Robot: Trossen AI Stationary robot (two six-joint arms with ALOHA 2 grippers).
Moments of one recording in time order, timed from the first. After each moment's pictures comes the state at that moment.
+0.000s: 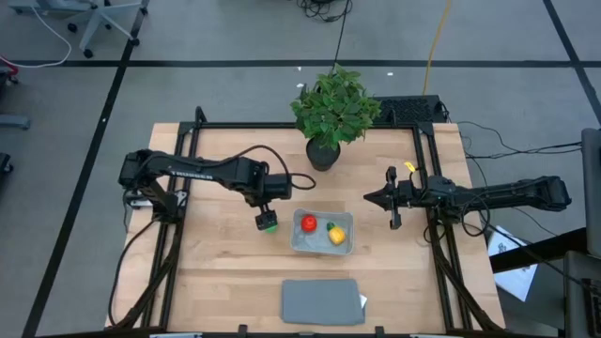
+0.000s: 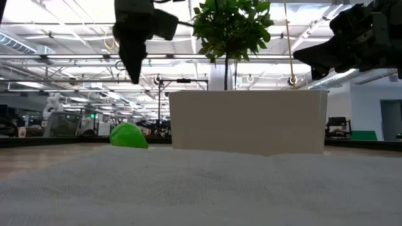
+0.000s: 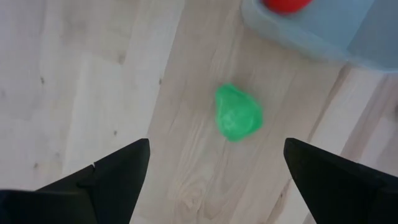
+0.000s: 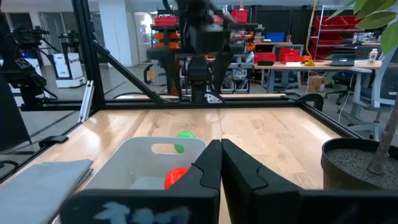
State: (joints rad) left arm -0.02 1.69 1.45 -1.20 -0.03 -0.35; right arm -0.05 0.57 0.02 0.58 -0.05 0.03
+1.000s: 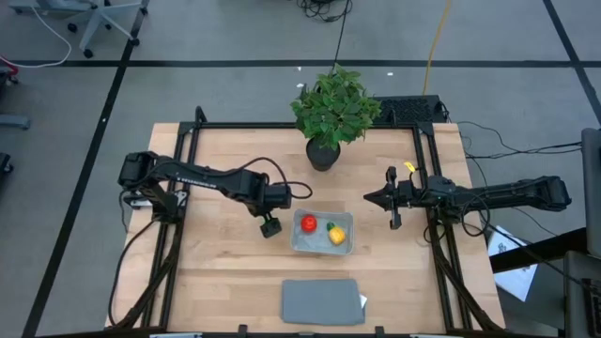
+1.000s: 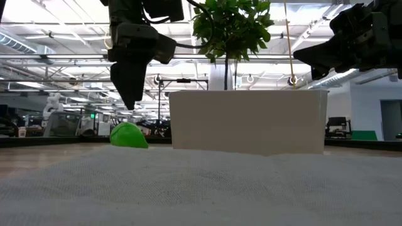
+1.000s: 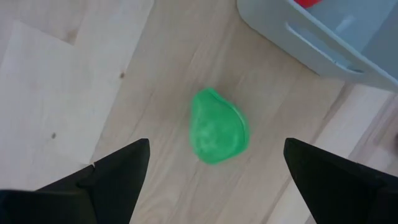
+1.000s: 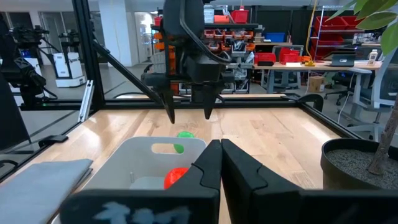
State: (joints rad) left arm -0.05 1.69 1.25 -0.94 0.03 -0.50; right arm -0.05 0.57 0.02 0.58 -0.05 0.02
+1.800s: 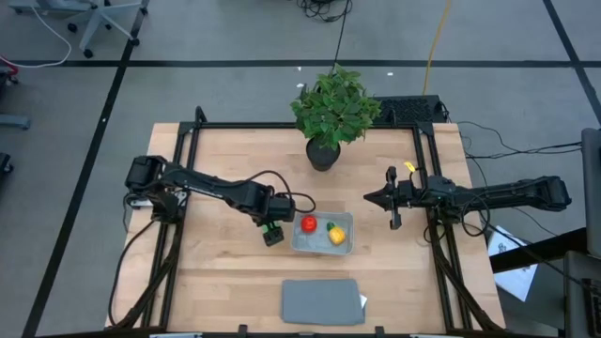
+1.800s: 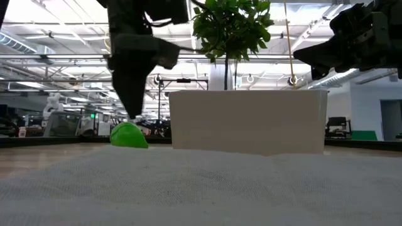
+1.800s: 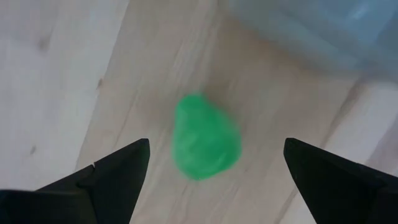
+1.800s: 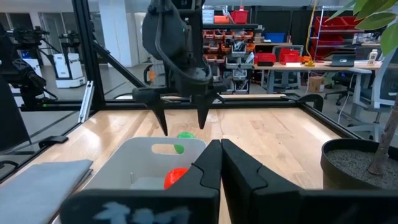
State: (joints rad) left arm -0.11 1.75 1.25 -0.90 -0.04 -0.52; right arm -0.05 0.57 0.02 0.58 -0.05 0.02
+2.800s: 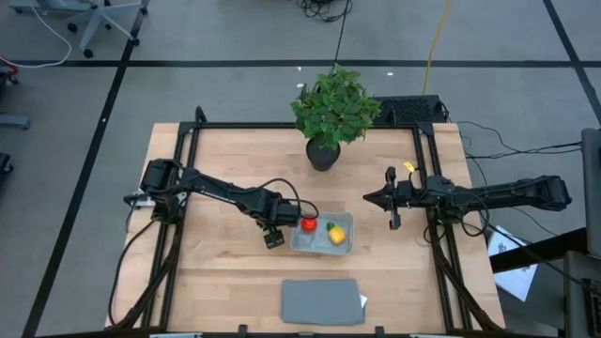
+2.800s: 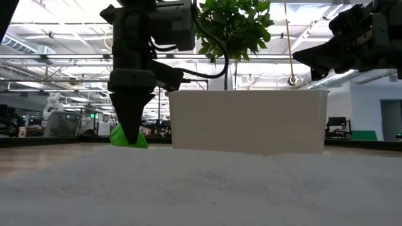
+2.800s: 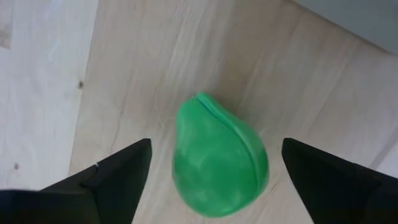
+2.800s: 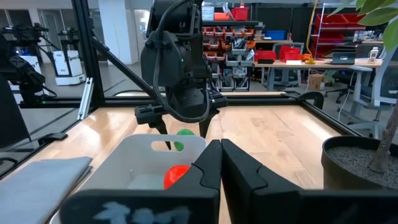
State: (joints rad) left arm -0.11 1.88 1.25 -0.88 -0.06 -0.47; right arm -0.05 0.59 0.02 0.59 -0.05 0.02
